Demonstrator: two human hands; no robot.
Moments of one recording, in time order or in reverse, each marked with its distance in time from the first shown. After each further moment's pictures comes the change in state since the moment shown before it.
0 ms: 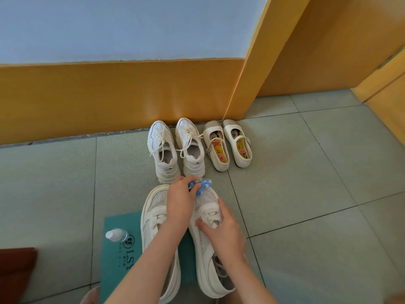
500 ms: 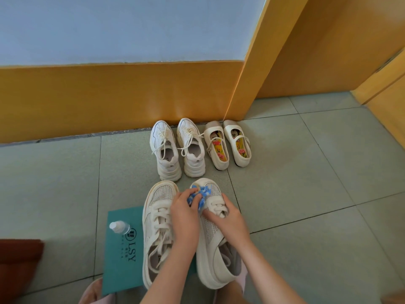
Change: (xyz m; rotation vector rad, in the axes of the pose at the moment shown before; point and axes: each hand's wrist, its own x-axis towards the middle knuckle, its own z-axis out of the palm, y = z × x) left_hand -0.057 0.011 0.013 -0.298 0.174 -0.224; right_hand 0.016 0.013 -0.021 0.342 -0.189 0.034
